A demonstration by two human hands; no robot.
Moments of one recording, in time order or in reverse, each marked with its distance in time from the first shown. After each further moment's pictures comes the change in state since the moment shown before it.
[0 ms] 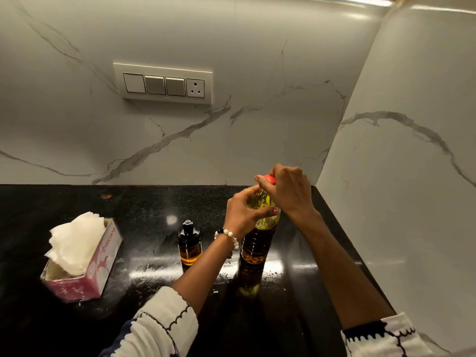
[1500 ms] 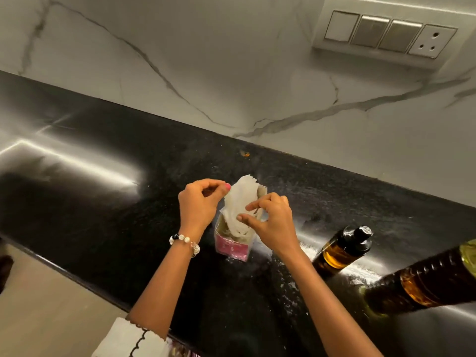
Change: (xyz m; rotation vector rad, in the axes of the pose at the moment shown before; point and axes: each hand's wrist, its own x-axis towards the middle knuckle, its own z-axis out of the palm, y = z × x) left_hand -0.107 -0.113 -0.360 0.303 0.724 -0.271; right_hand -0.071 -0.291 0.208 0.613 -0.538 -0.088
